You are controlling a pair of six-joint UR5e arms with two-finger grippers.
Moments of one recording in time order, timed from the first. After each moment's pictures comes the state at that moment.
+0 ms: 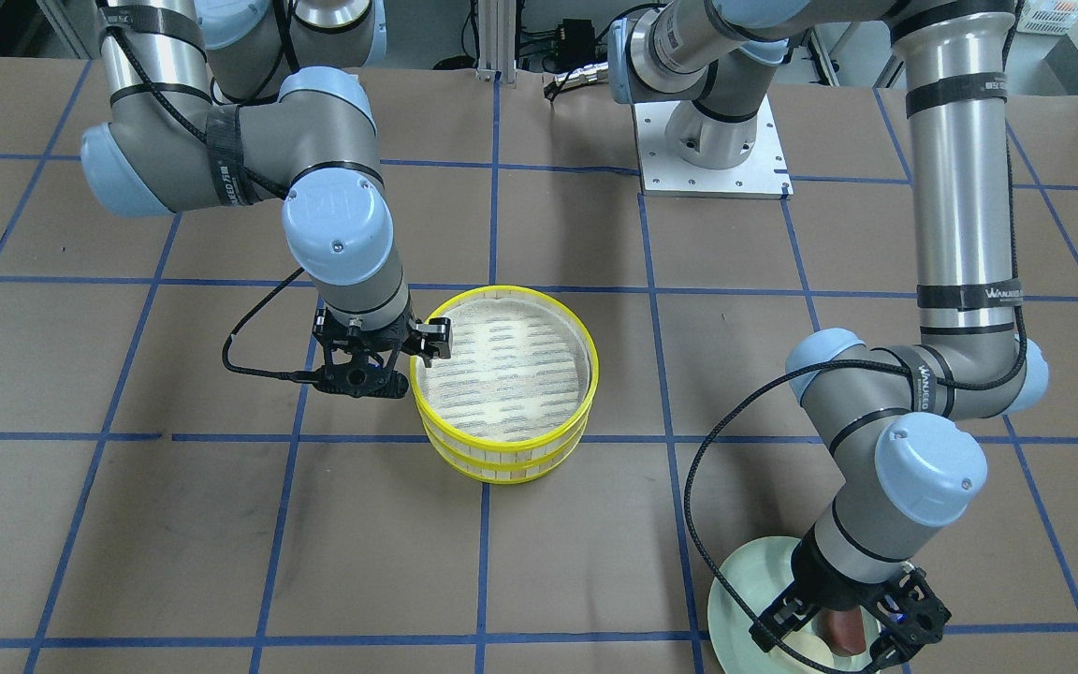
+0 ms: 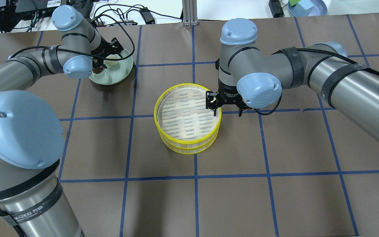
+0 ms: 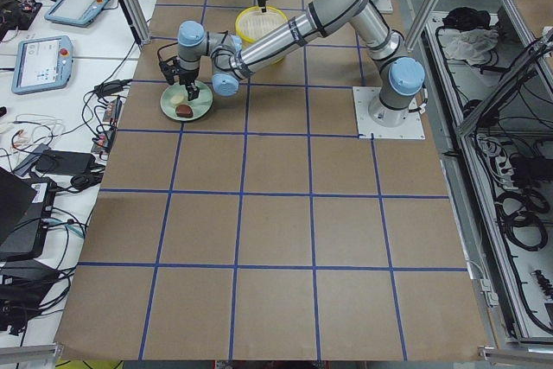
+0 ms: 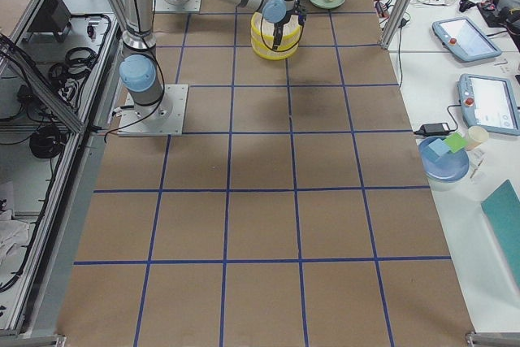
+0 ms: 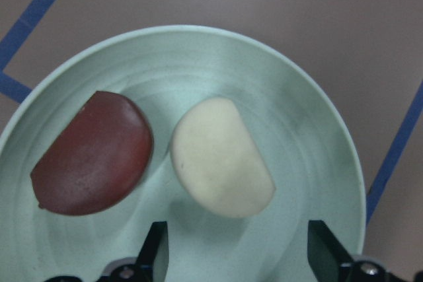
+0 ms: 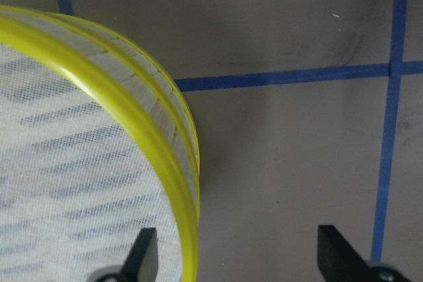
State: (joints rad) left arm -1.43 -2.27 -1.44 -0.72 1.48 -0.45; right arm 1.80 -1.26 1.73 -1.91 -1.54 0.30
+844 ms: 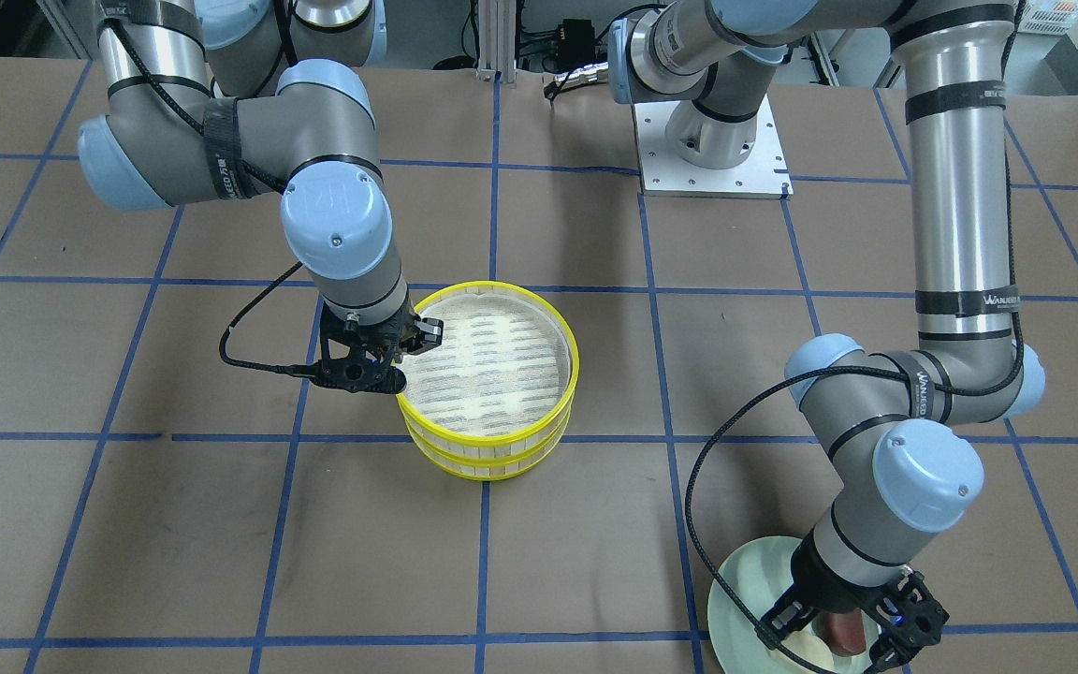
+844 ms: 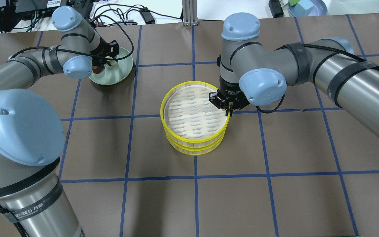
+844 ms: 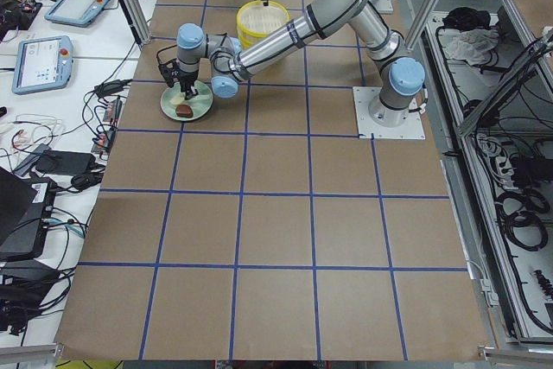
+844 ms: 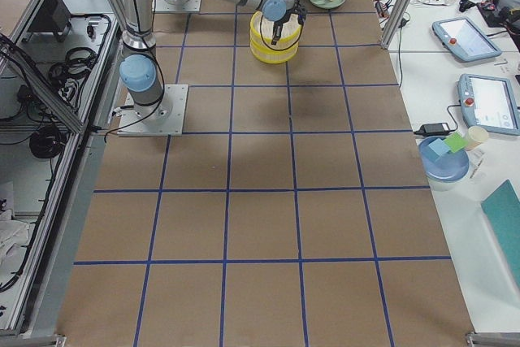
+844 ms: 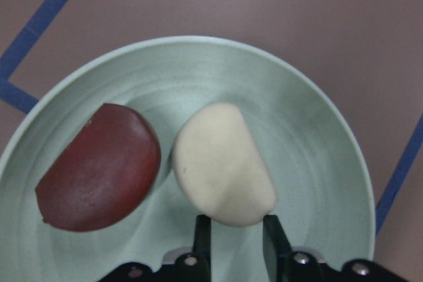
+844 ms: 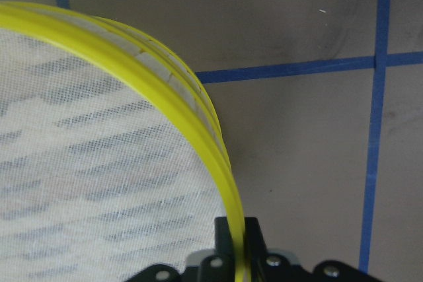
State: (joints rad) left arm -1.42 -2.29 -1.43 -0.72 1.48 -0.44; right arm 1.79 -1.30 1.71 -1.85 -1.54 0.31
